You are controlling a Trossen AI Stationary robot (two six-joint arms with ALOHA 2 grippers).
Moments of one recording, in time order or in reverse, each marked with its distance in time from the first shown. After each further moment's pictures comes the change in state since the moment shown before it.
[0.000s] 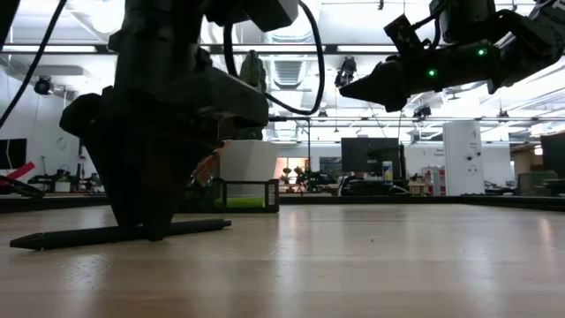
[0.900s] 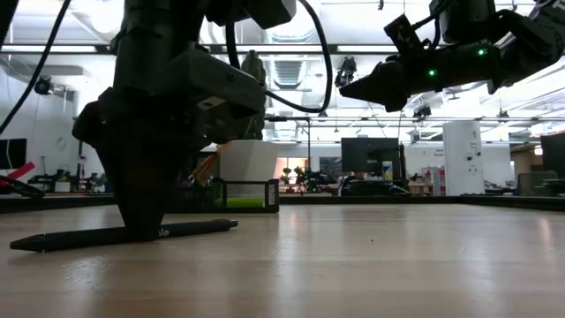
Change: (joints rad) left arm 0.002 0.000 -0.034 0.057 0.043 0.128; right arm 0.000 0.000 0.000 0.000 0.000 -0.001
